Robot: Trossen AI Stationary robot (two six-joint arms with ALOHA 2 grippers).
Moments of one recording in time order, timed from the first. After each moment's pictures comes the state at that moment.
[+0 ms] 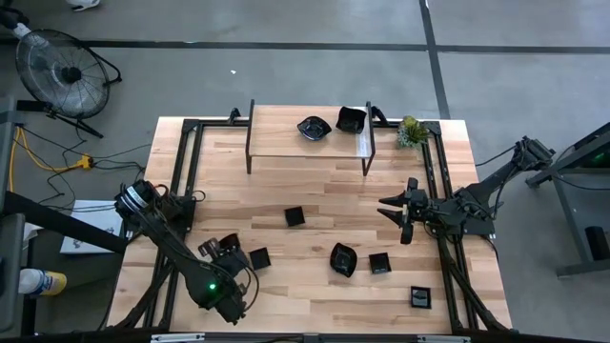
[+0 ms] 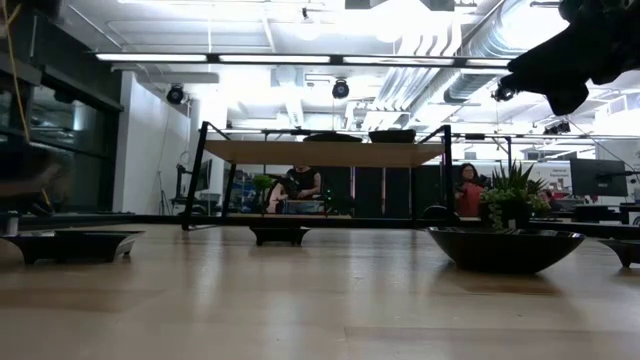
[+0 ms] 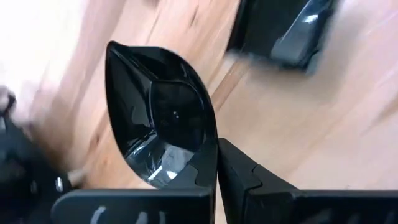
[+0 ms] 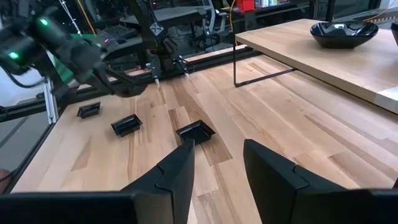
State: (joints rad) left arm -0.84 1.81 1.32 -1.29 -0.31 -1.43; right arm 0.57 0.54 0.23 0.06 0.77 0.39
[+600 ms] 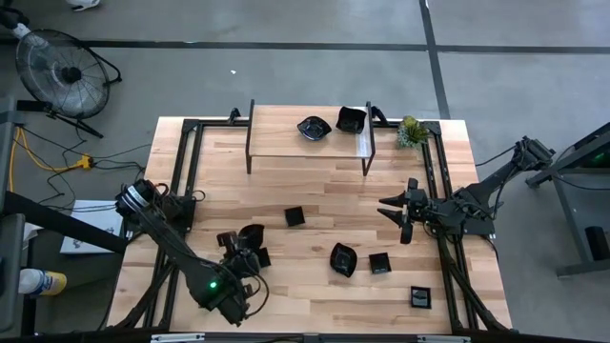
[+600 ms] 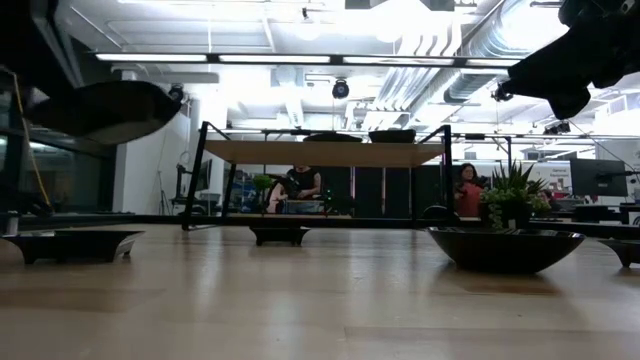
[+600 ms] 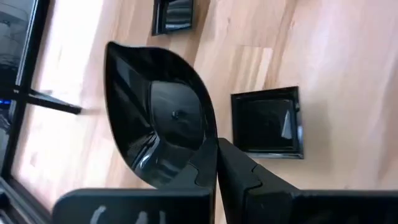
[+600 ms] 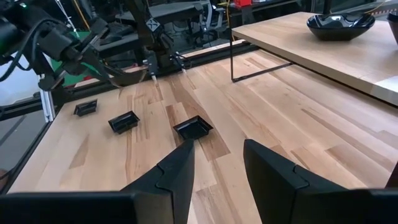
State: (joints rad) left arm -0.81 1.81 1.40 -1.30 -0.64 -1.06; right arm 0.57 0.54 0.23 0.03 0.78 0.43
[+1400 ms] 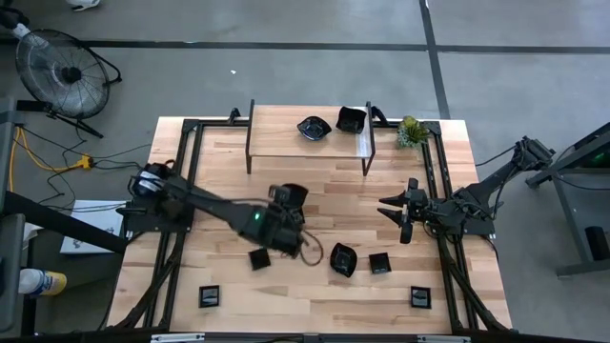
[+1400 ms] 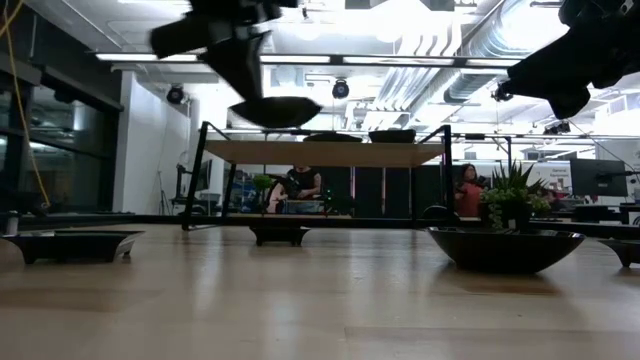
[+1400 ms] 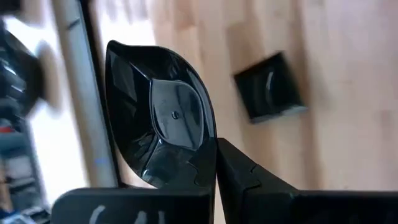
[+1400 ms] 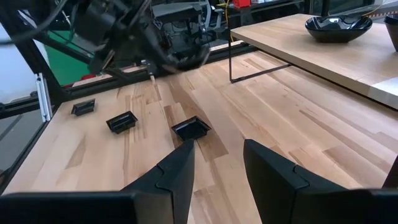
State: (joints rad) left arm -0.35 1.81 1.55 -1.15 -0.69 -0.05; right arm 0.57 0.54 0.23 0.03 0.79 0.42
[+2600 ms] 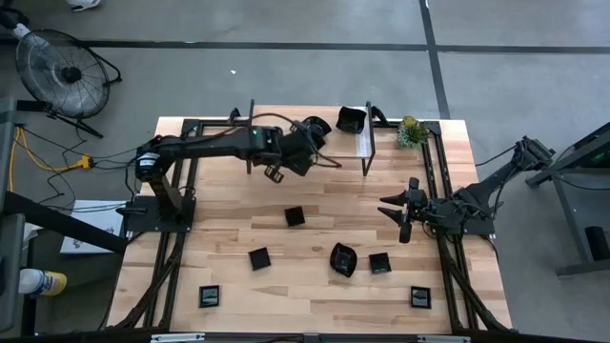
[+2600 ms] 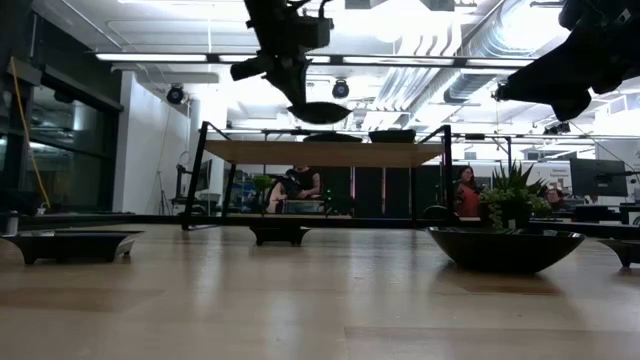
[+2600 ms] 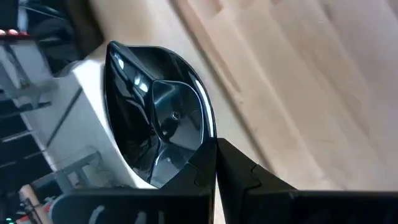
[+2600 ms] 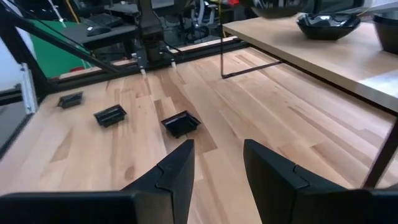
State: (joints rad) left arm 0.17 1.74 1.67 -0.95 -0.45 0.93; right arm 0.57 0.54 0.23 -0.01 0.81 0.42
